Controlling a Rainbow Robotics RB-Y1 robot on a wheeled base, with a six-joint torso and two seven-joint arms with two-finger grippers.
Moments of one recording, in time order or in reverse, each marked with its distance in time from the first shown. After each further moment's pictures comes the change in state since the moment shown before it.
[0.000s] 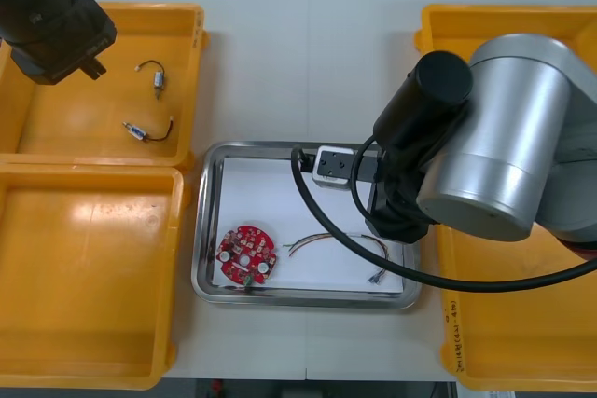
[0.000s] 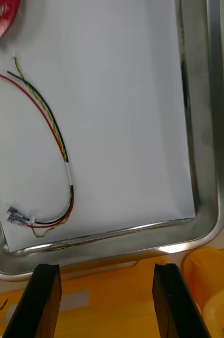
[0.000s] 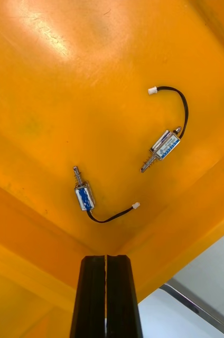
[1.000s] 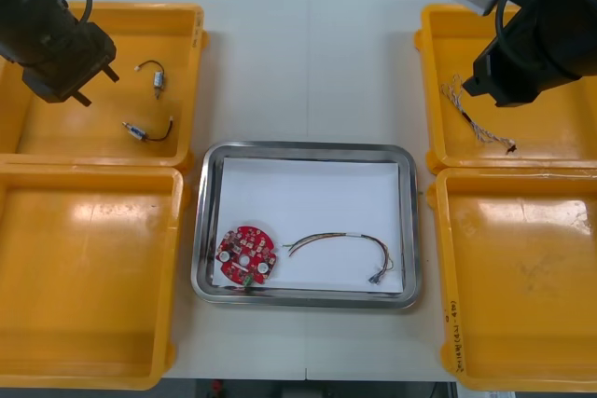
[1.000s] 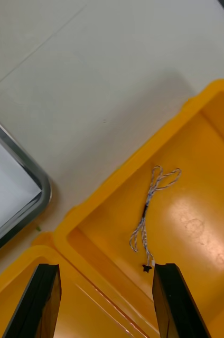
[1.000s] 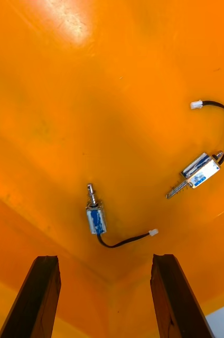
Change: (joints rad) right arm -0.036 -0.087 -0.581 0.162 -0.116 0.000 0.000; left arm 0.015 -0.011 -0.008 0.179 0.008 -0.125 0.000
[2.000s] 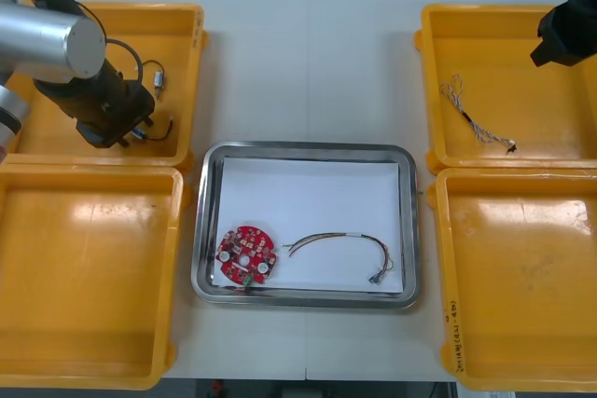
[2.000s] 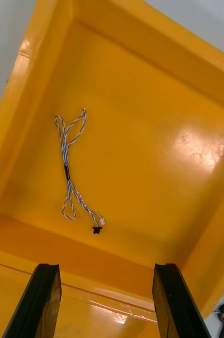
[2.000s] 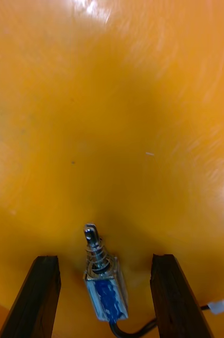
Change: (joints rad) right arm -0.111 -0.015 -0.093 0.435 0.183 0.000 0.000; left arm 0.082 -0.052 -0.191 0.123 -0.005 -0.276 0.000
